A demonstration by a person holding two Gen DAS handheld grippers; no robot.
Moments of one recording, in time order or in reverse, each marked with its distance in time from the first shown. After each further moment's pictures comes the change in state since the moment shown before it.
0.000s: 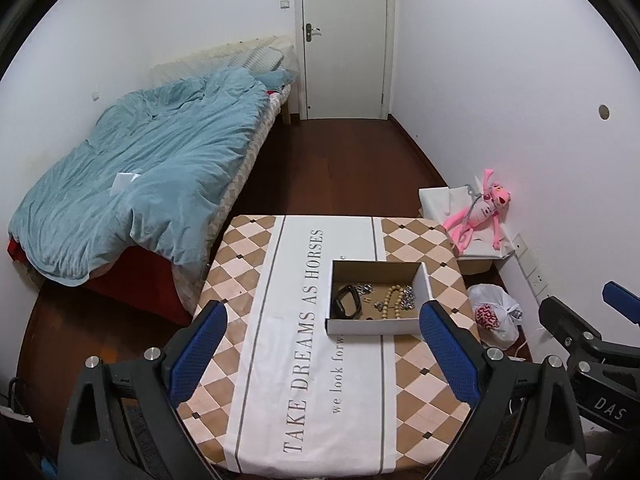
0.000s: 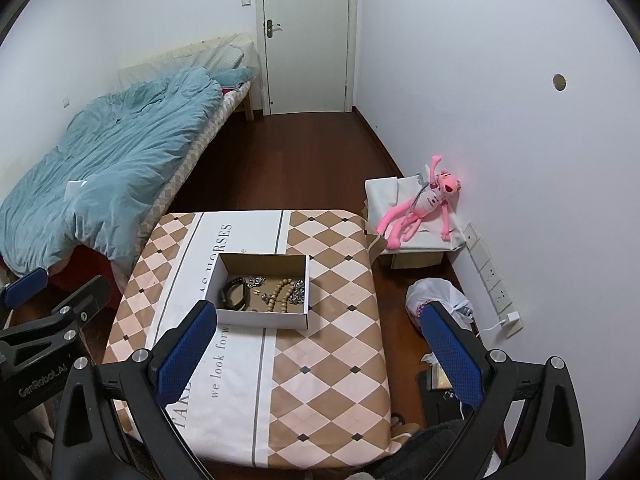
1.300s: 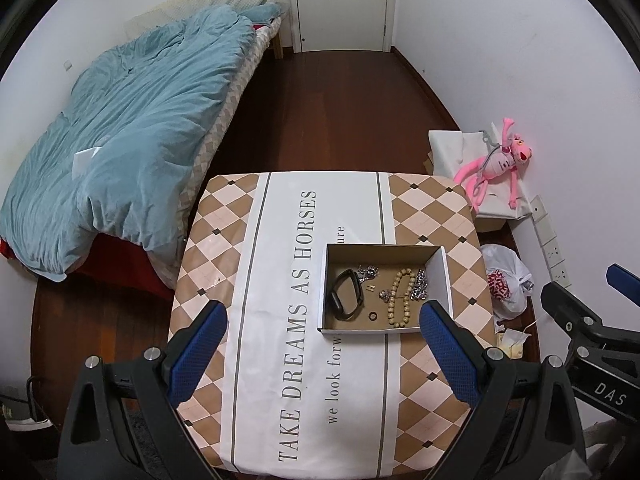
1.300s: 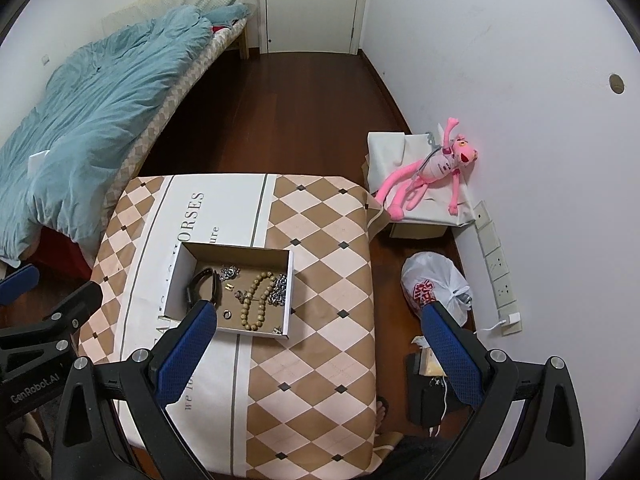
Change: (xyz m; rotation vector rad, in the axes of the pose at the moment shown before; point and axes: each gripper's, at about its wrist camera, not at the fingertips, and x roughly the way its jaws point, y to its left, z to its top) left arm 0.109 -0.015 0.056 0.023 0.275 0.011; right arm 0.131 -0.002 0.071 -0.055 0.252 -0.028
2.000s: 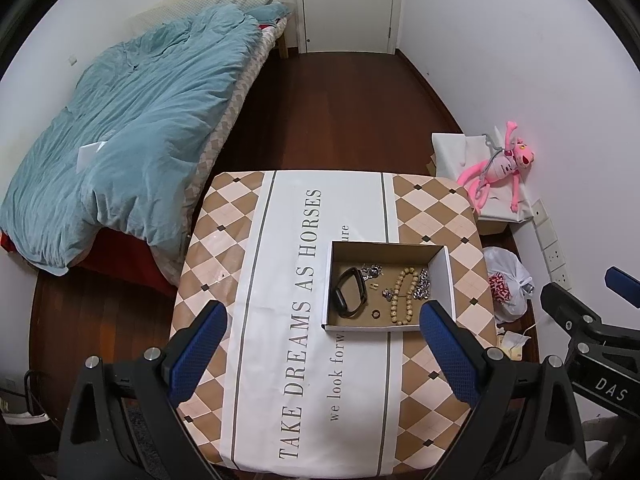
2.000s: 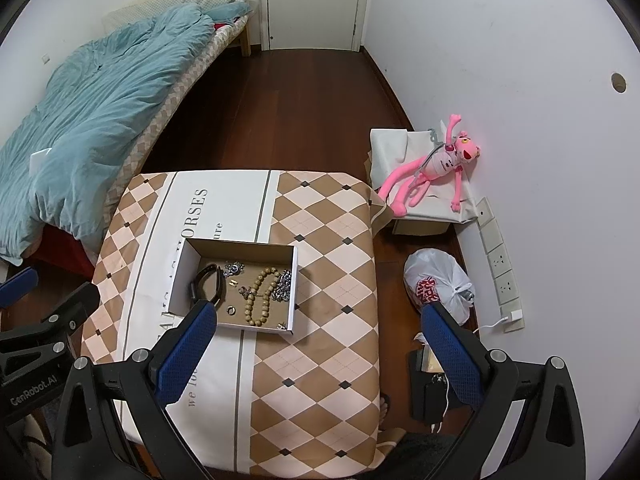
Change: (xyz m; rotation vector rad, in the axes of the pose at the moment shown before) left arm -0.003 0.006 -0.003 -0.019 -0.005 0.003; right arm 0.001 0.002 -0.001 0.003 0.011 0.010
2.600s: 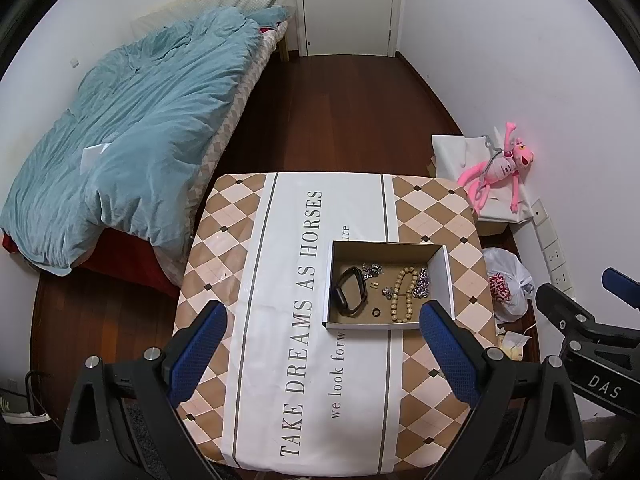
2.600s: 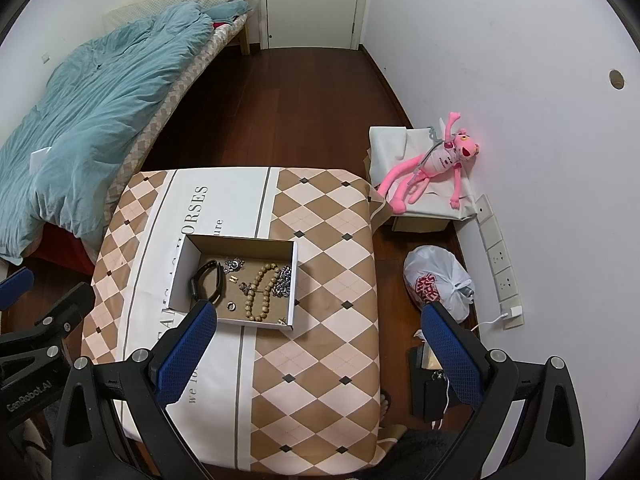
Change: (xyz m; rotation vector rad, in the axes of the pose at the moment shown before) left arm -0.007 0.003 -0.005 0.001 -0.014 0.003; right arm -0.005 -0.001 -0.004 -0.001 0.004 -0.005
